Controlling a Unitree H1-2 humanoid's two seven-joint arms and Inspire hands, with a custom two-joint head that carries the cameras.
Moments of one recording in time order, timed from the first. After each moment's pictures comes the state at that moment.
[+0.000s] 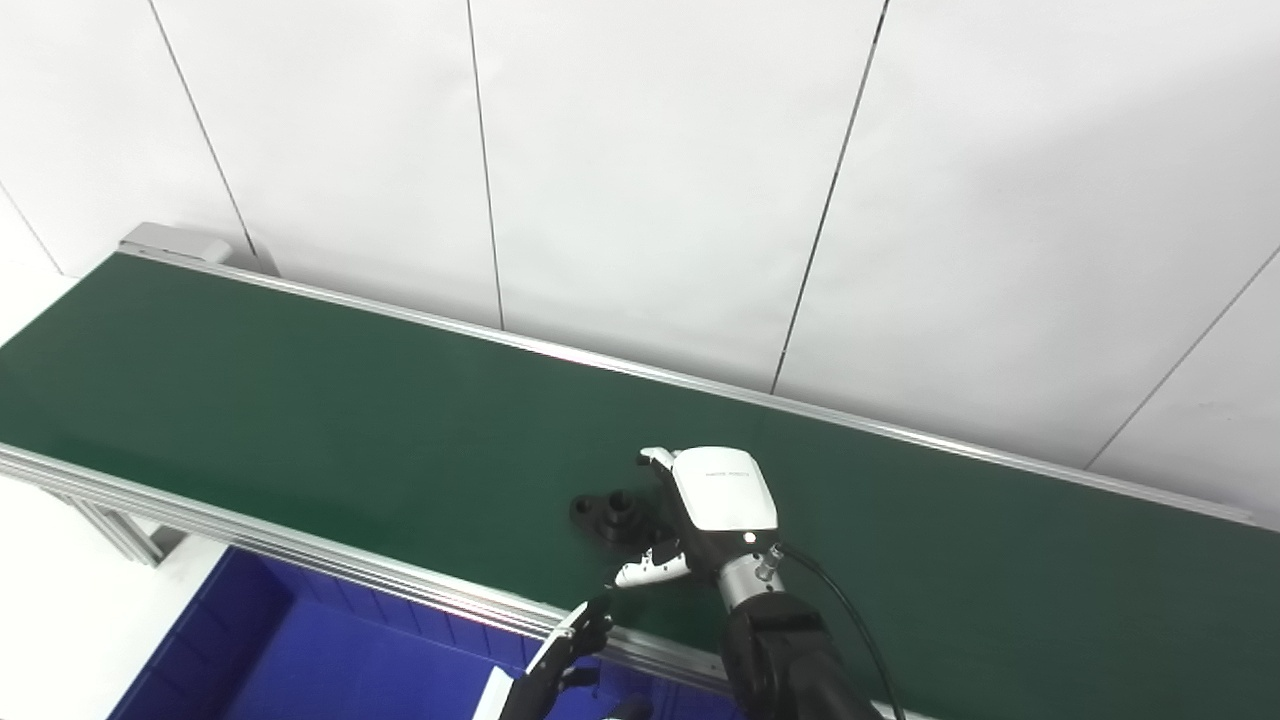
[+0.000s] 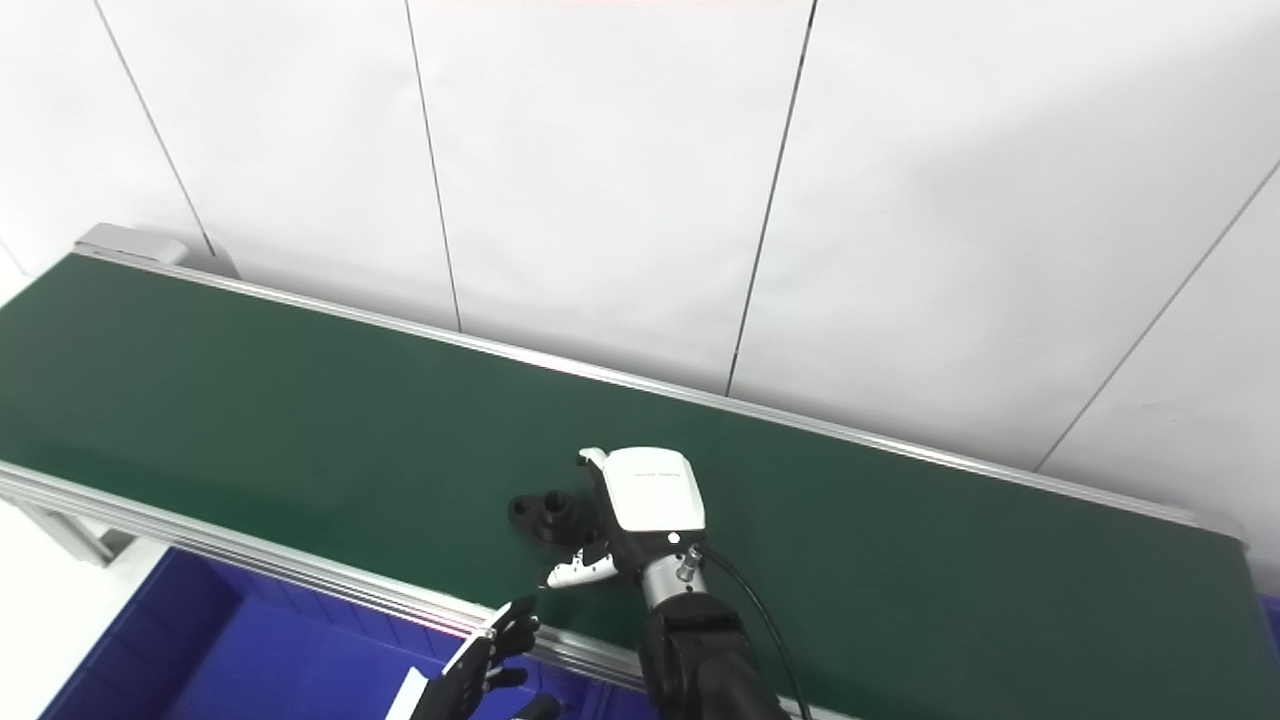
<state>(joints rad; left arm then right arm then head) 0.47 -0.07 -0.31 -0.16 0.34 -0.14 0.10 -0.39 0.02 0.56 0.42 -1.10 0.22 -0.06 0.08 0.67</state>
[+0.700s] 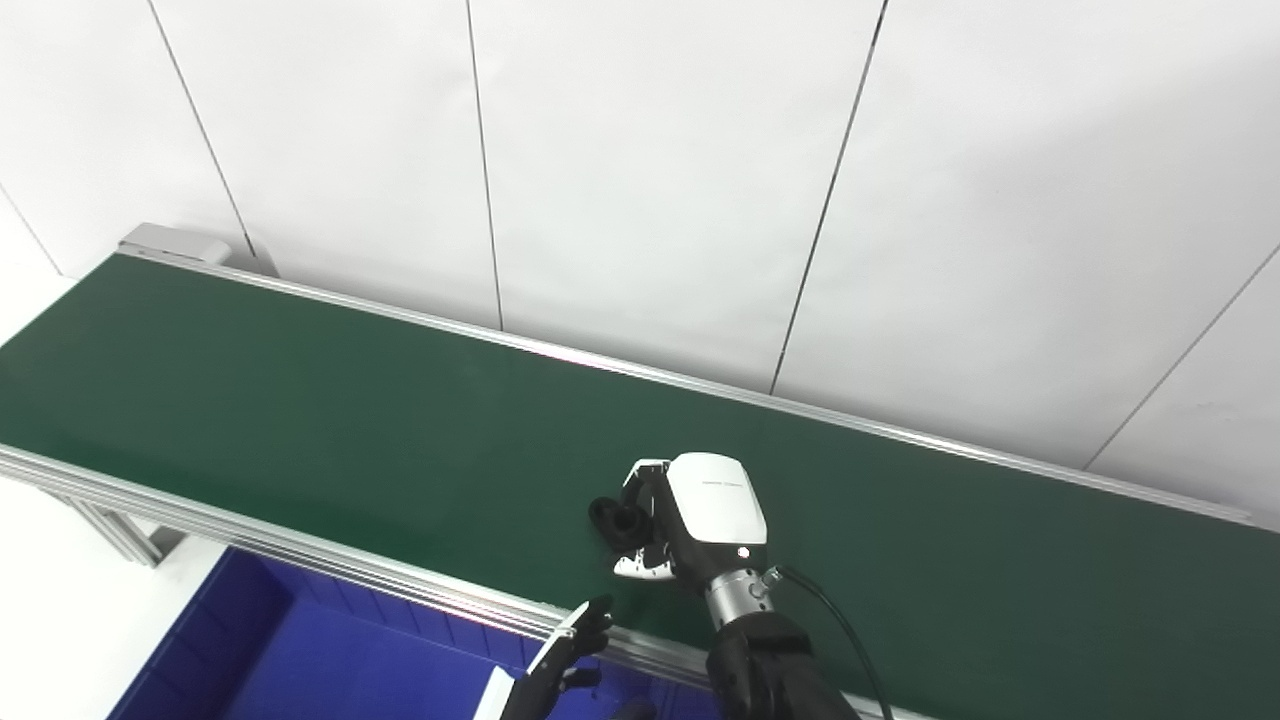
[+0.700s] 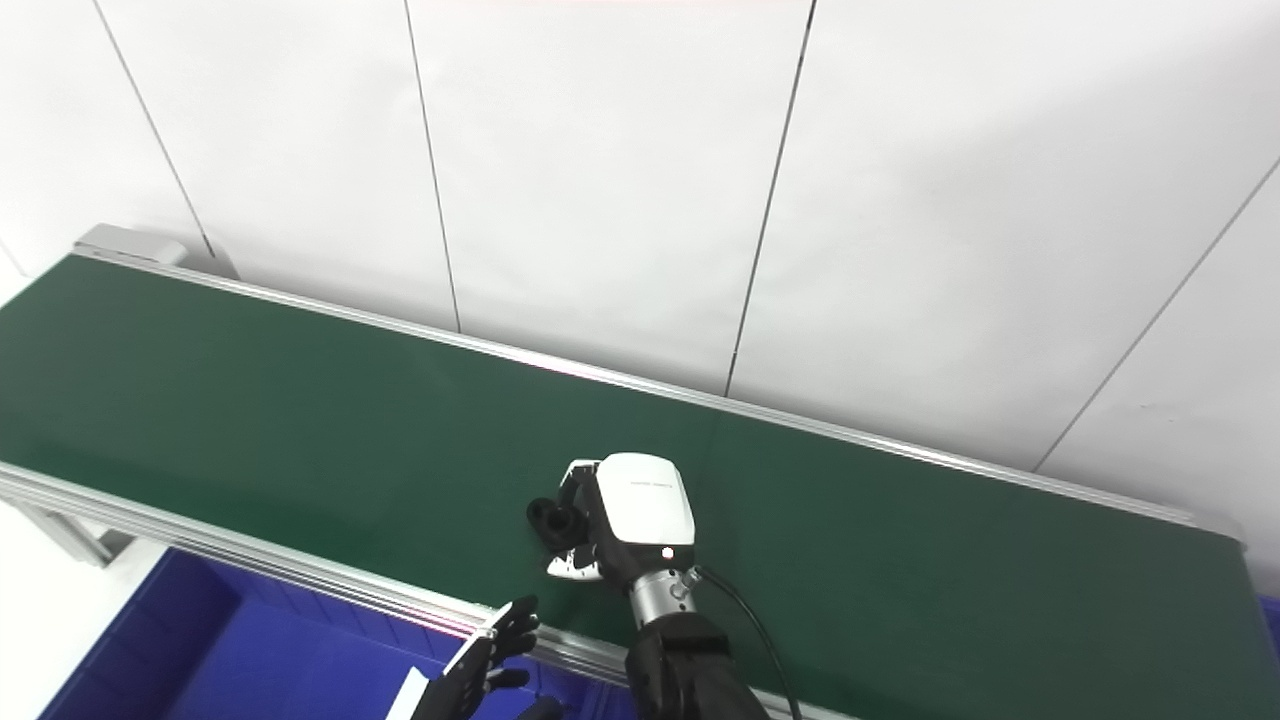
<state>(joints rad) 0.48 -0.06 -0.32 -0.17 0.34 -0.14 0.10 -0.38 0.03 0.61 0.48 -0.95 0.13 -0.27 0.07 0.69</state>
